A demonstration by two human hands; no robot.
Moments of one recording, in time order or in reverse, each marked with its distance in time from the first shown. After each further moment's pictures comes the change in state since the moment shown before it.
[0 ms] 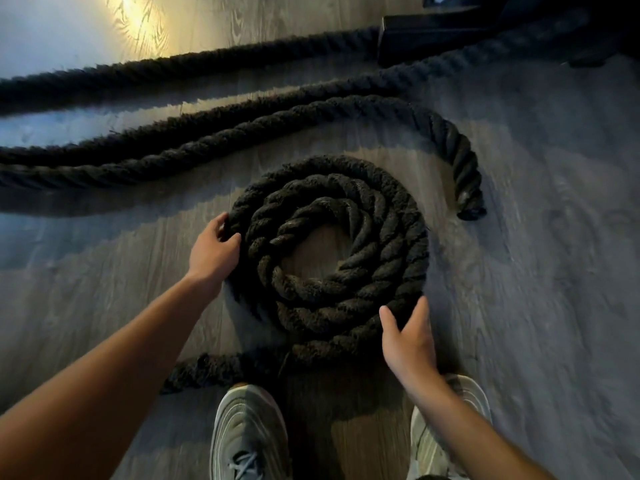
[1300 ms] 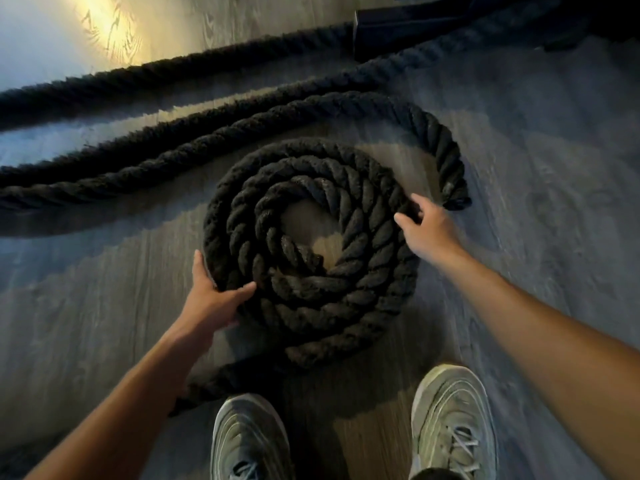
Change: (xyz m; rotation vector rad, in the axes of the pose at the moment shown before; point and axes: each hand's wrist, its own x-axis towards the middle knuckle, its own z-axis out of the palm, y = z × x) left_hand -0.052 -0.029 0.001 0.008 -0.121 -0.138; right_hand 0.141 -0.072 -0.061 -0.171 0.036 -0.193
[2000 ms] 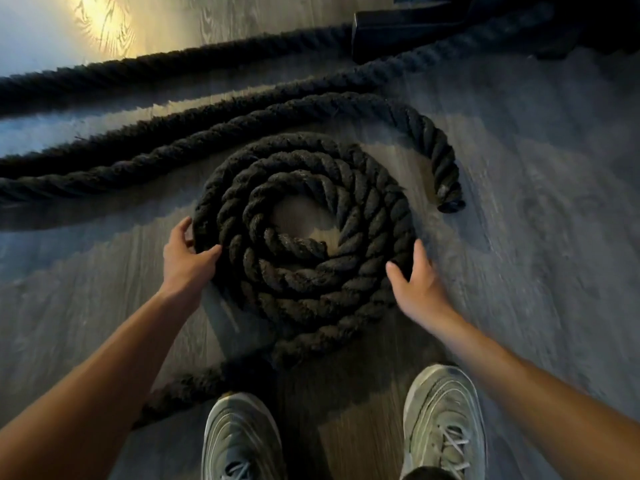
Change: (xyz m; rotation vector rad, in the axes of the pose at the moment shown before) left_hand 0.043 0.027 -0.008 -0.125 0.187 0.198; right_hand -0.080 0.026 0.022 -0.065 -0.048 0.021
